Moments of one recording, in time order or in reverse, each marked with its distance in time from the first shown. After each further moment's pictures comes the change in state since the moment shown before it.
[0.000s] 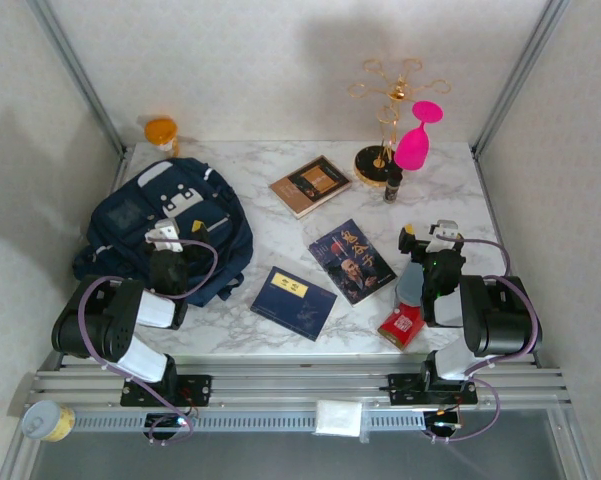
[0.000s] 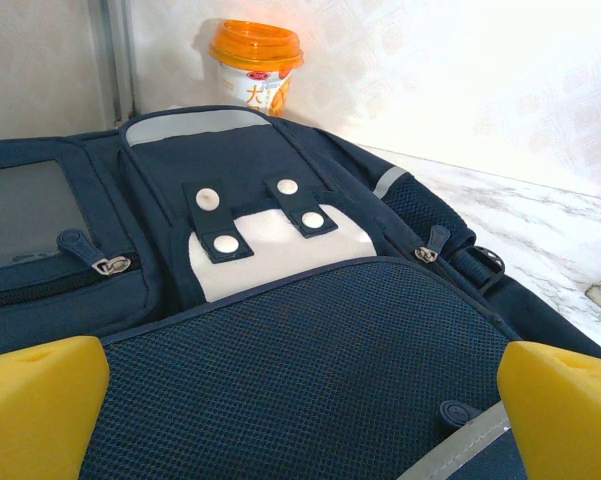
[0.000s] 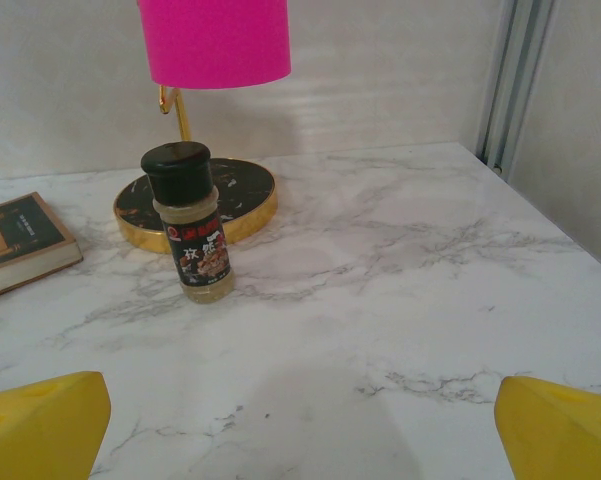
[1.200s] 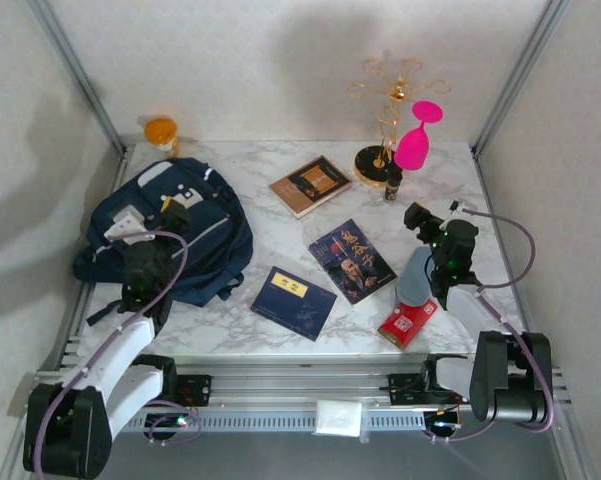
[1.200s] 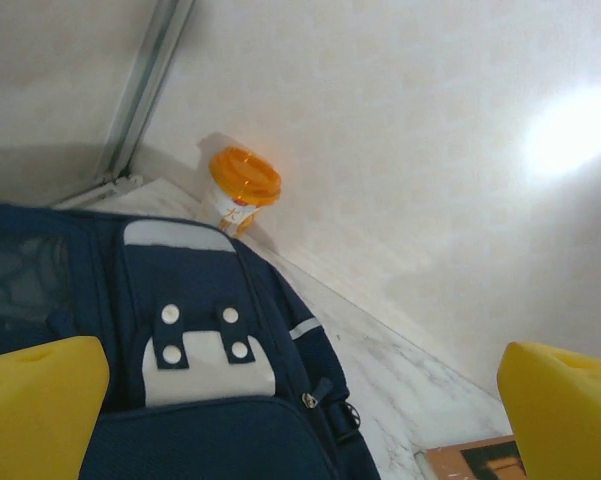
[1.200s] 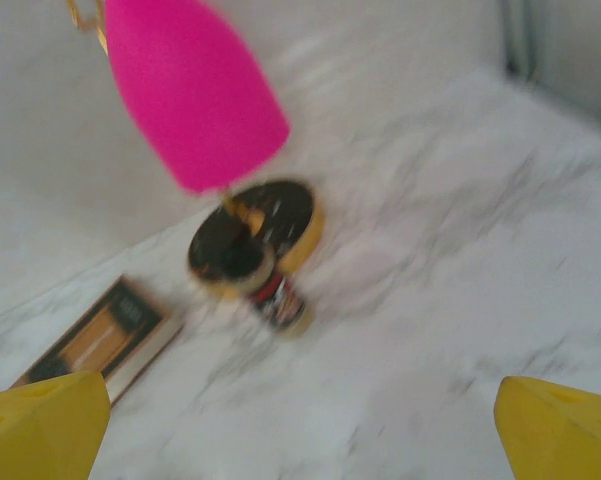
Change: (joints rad) left arm 0.007 -0.631 0.139 -0.660 -0.085 -0.397; right arm -0.011 -0.354 0.263 -0.784 -0.089 0.425
